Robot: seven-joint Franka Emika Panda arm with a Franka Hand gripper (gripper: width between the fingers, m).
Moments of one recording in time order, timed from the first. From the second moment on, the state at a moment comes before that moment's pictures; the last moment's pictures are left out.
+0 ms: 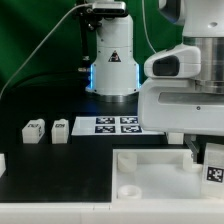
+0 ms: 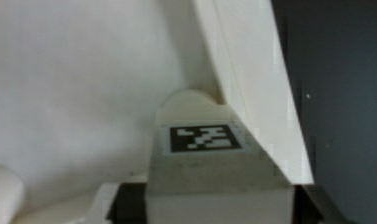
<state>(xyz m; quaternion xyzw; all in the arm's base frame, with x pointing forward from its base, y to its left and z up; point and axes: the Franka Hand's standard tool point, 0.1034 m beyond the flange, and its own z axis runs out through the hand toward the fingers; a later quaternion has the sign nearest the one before) 0.626 0.117 0.072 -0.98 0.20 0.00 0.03</state>
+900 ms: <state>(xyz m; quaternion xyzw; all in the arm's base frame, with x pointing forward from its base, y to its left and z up) 0.627 0.108 0.071 -0.69 0.72 0.06 0.06</state>
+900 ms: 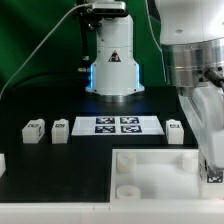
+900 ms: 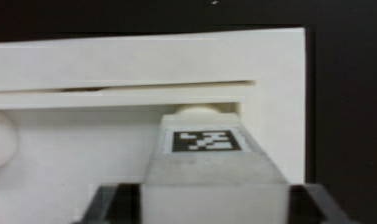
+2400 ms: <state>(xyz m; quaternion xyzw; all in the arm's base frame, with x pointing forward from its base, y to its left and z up) 0.628 0.121 0.069 -0.99 0.11 -0.02 0.05</state>
